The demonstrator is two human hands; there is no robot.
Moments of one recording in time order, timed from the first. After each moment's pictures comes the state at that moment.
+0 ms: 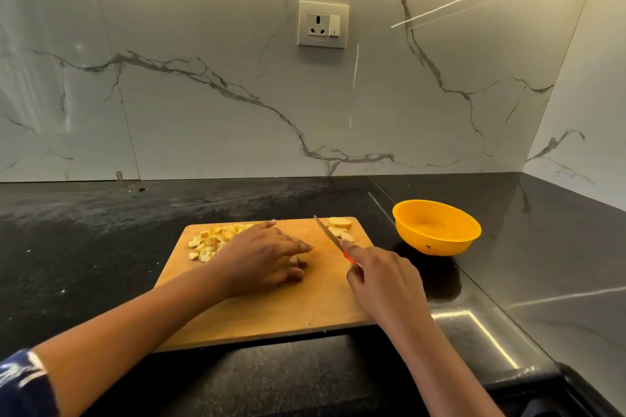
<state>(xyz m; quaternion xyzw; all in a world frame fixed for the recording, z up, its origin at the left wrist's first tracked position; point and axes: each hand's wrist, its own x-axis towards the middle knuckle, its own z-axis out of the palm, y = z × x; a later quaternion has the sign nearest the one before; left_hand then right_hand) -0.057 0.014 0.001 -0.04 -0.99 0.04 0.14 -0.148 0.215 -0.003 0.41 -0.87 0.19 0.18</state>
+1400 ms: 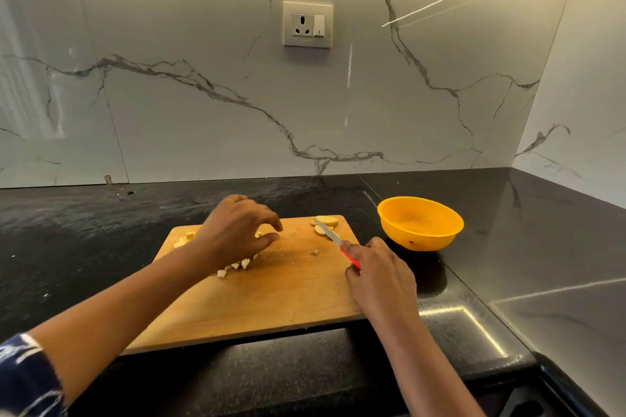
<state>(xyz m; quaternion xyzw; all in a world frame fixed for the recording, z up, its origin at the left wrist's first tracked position) -0.072 0.005 0.025 0.06 -0.98 0.07 0.19 -0.153 0.228 -0.004 0.33 -0.90 0.24 0.12</state>
